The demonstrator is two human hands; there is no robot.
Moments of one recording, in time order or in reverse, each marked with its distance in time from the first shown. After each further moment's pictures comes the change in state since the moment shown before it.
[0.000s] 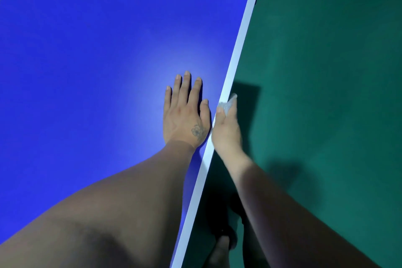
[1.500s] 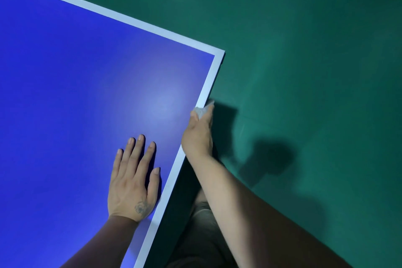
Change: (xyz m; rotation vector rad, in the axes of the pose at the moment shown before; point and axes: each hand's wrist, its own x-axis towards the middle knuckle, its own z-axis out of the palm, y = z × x) left_hand 0.006 0.002 -0.003 -0.042 -0.025 0.002; right_hand 0.131 -0.101 -0.043 -0.040 -0.066 0.142
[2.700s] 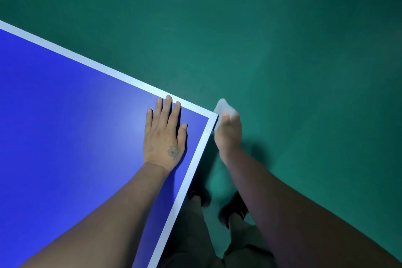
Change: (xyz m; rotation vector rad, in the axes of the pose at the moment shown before) left_hand 0.257 0.055 0.008 -0.121 -0.016 -0.046; right_hand 0.124 -0.115 -0.069 -0.051 0.219 -0.229
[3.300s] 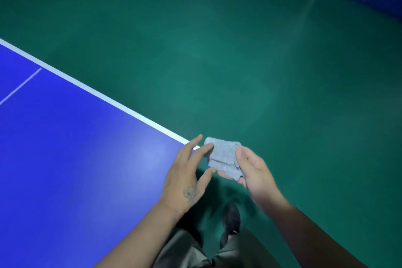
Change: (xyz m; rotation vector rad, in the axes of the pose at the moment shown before) left_hand -0.050 0.139 -0.109 -0.445 0.046 0.078; right_hand -0.090 -0.097 -0.189 0.259 -0.498 -0.025
